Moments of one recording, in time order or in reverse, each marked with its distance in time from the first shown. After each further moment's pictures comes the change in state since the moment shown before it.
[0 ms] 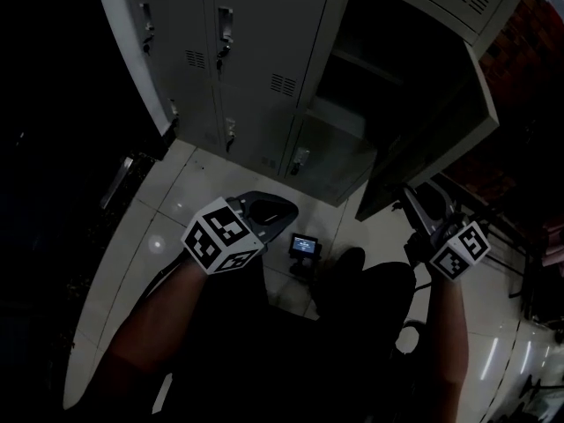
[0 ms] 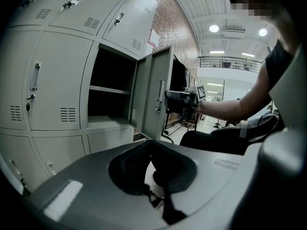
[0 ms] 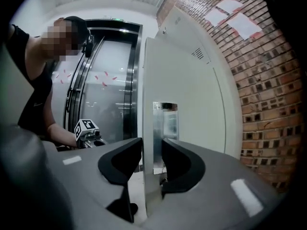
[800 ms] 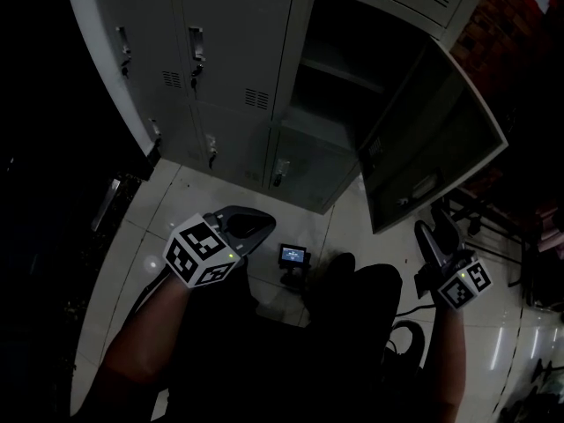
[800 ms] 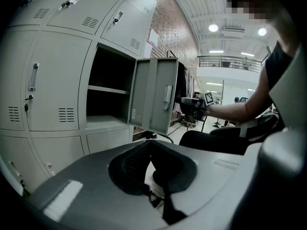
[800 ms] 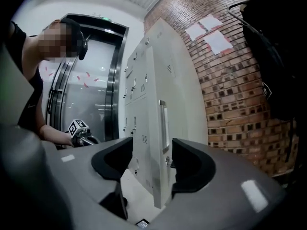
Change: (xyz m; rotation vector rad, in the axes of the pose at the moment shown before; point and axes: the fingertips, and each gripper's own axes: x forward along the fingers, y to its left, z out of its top) left arm 0.000 0.001 -0.004 0.007 0.008 -0.008; right arm -0.112 -0.034 -0.022 0.071 -0.025 -0.257
